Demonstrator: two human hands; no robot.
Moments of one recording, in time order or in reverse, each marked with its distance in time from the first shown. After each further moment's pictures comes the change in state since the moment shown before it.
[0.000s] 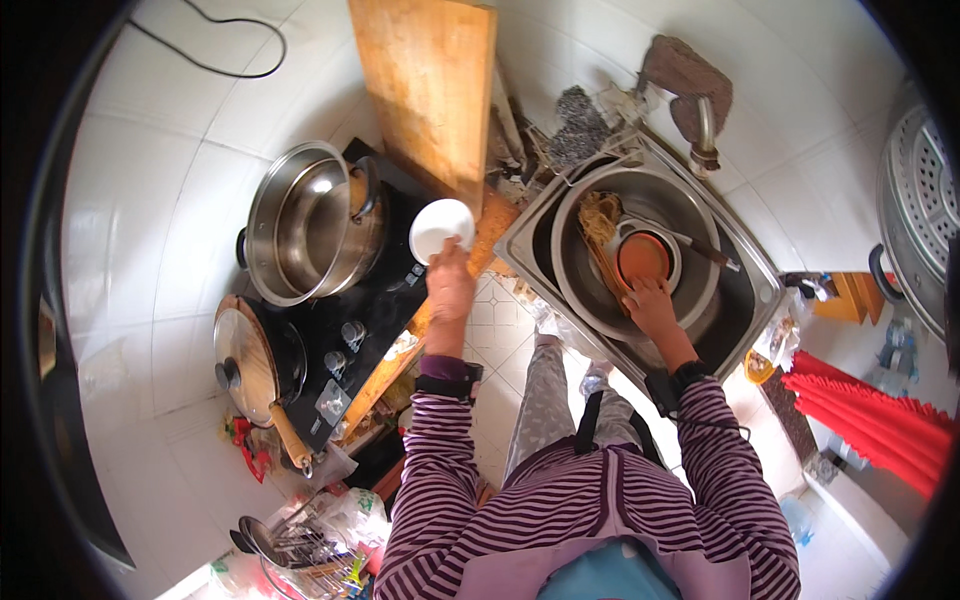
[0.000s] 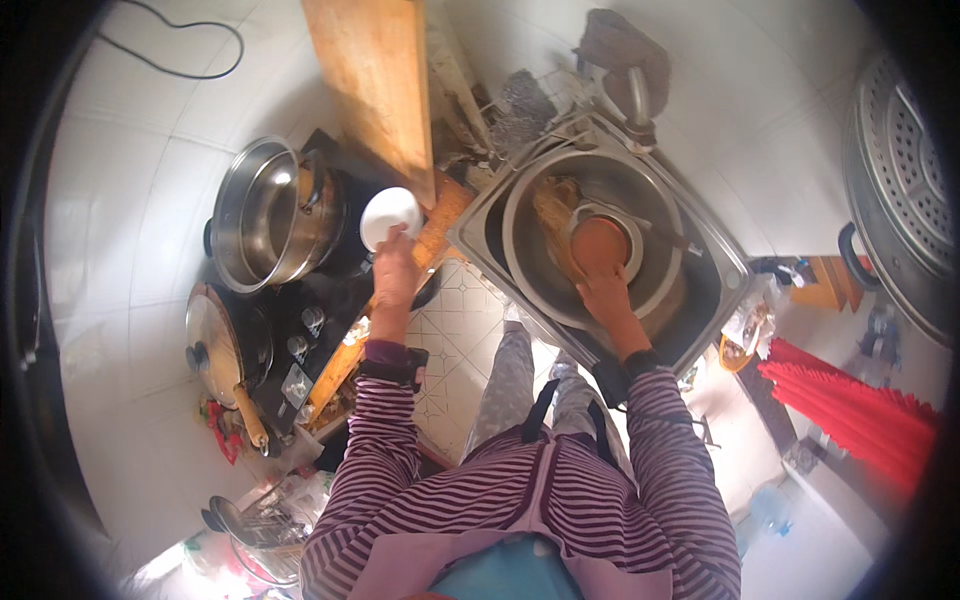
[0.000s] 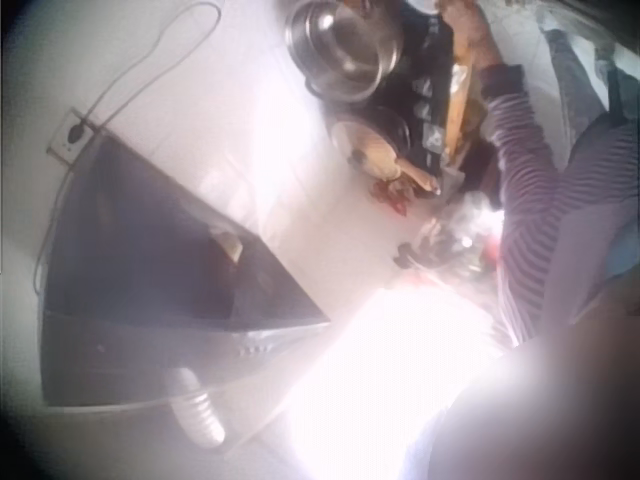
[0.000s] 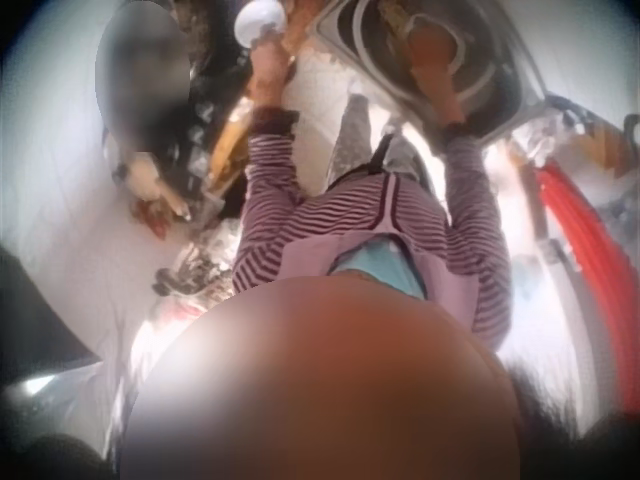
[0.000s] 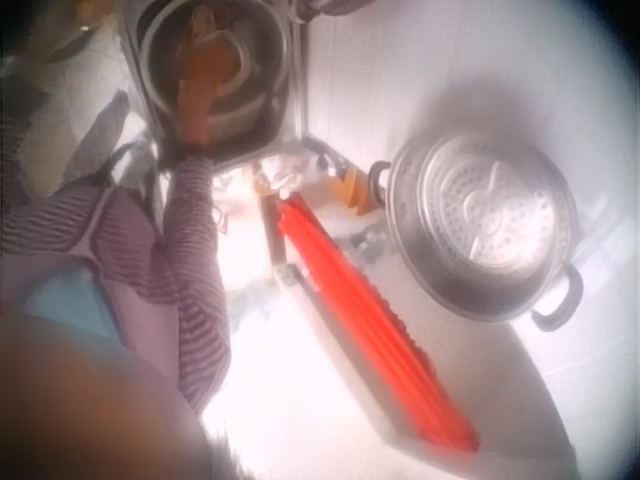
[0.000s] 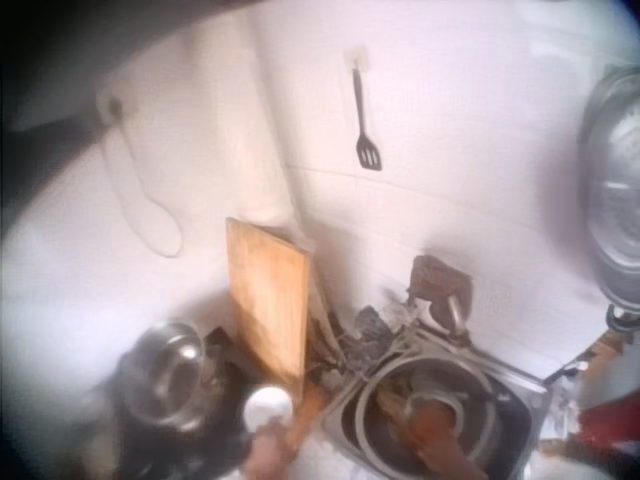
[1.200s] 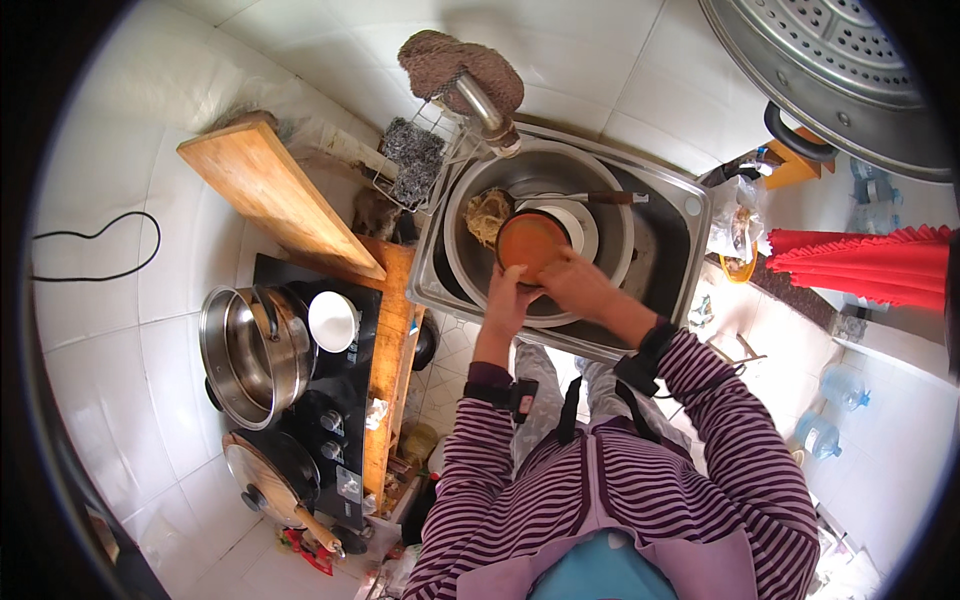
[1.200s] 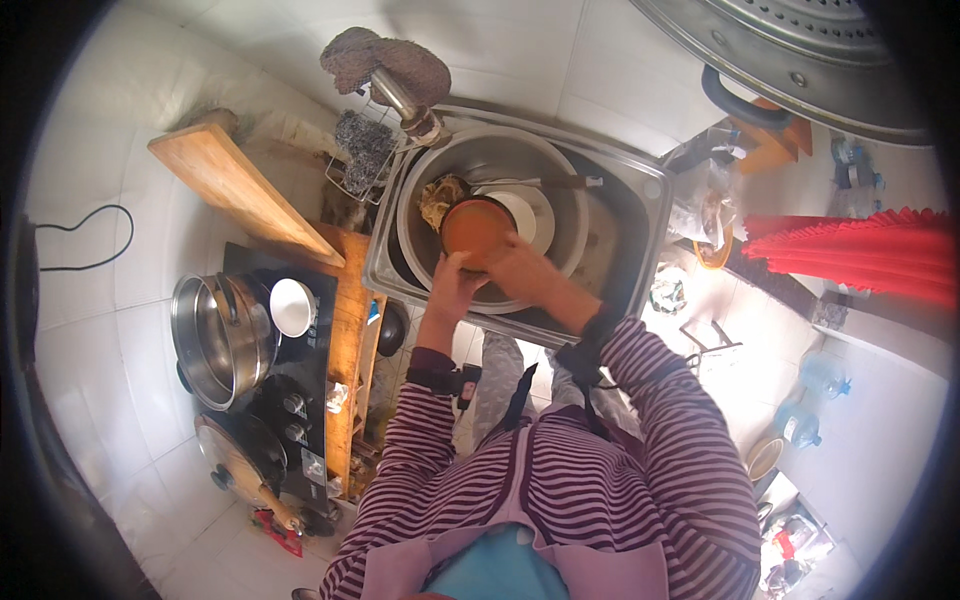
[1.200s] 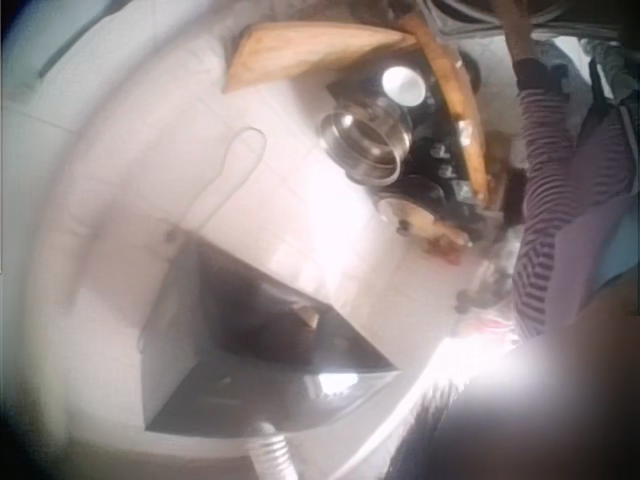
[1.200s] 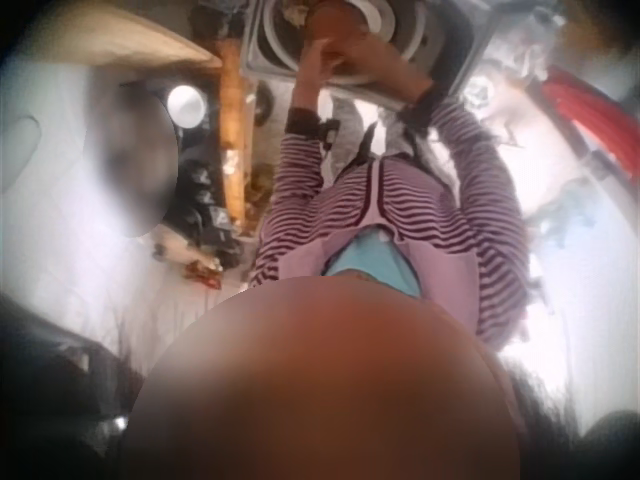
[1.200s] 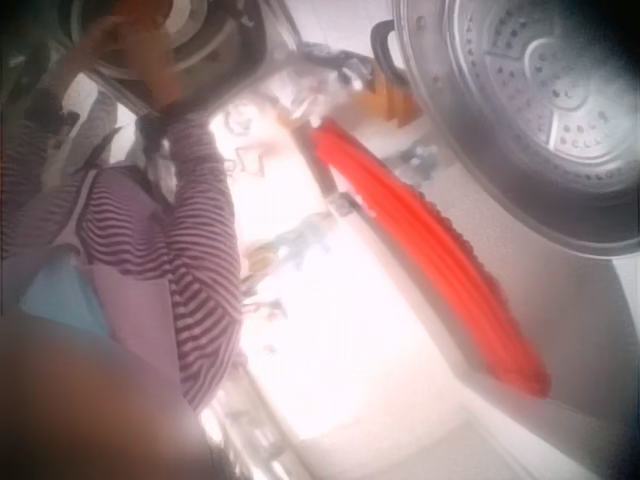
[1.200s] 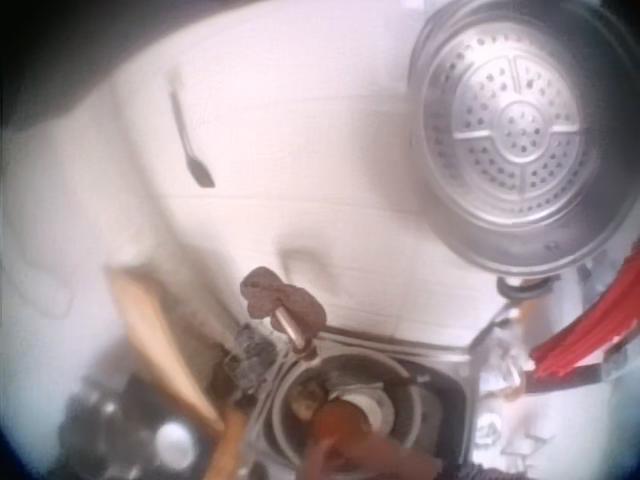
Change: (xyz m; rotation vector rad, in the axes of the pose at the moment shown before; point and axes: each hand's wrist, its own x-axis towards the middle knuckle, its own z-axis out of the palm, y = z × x) left_hand 0.006 0.197 0.082 -1.897 -0.796 -0.714; right_hand -0.010 -0.005 -0.054 0.039 0.394 -0.343
